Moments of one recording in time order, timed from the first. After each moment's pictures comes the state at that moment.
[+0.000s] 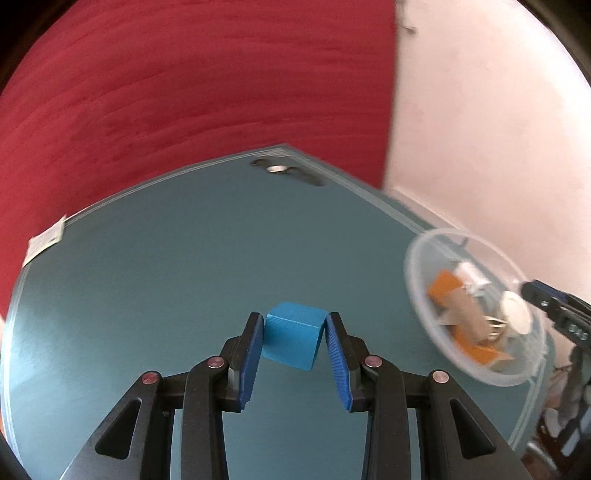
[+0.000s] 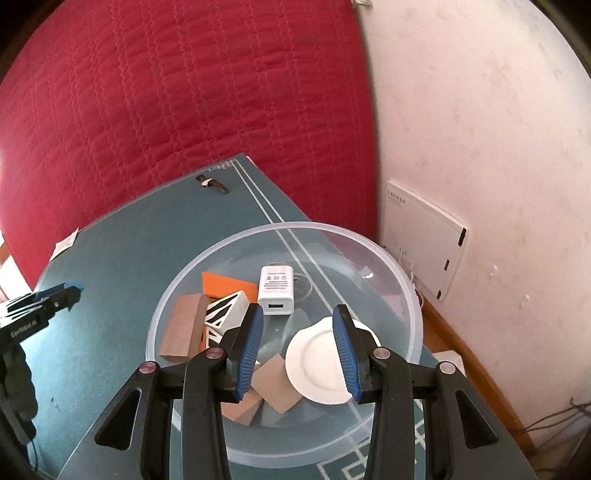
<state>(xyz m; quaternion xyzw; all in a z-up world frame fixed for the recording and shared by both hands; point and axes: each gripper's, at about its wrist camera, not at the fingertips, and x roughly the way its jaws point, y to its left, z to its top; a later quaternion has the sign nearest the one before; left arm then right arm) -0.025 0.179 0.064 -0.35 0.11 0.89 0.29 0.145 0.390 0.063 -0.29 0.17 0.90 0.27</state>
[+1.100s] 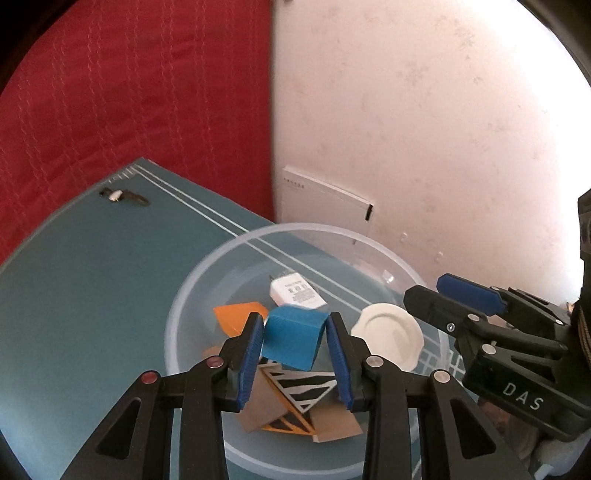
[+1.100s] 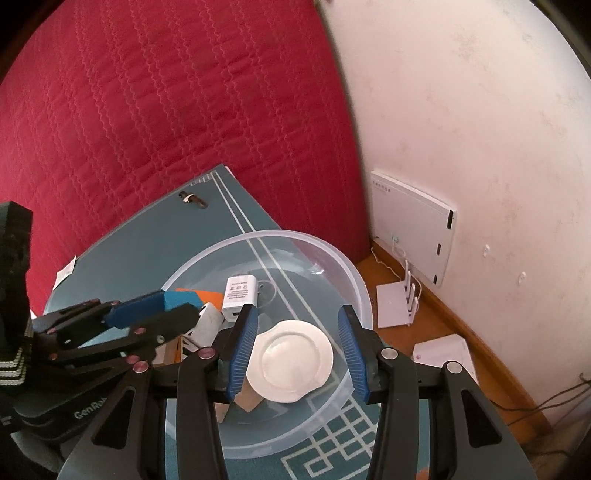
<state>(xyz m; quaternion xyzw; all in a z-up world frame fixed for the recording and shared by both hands) 0.020 0.344 0.050 -0.36 0.16 0.82 0.42 0.171 0.424 0.066 -0.27 0.22 0.89 0.28</state>
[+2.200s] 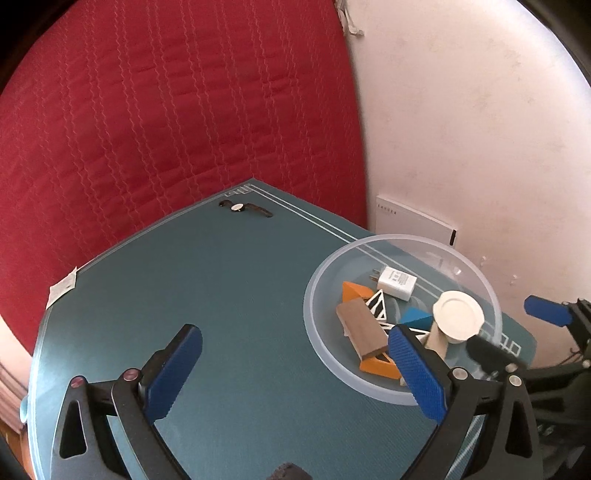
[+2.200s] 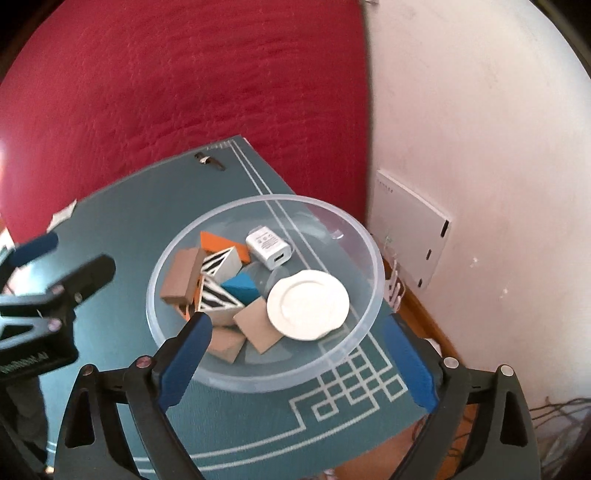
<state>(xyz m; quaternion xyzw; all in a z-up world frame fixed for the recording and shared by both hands) 0.059 0.261 0.078 -0.28 0.17 0.91 0.26 0.180 0.369 0.070 -0.33 0.14 0.89 0.27</state>
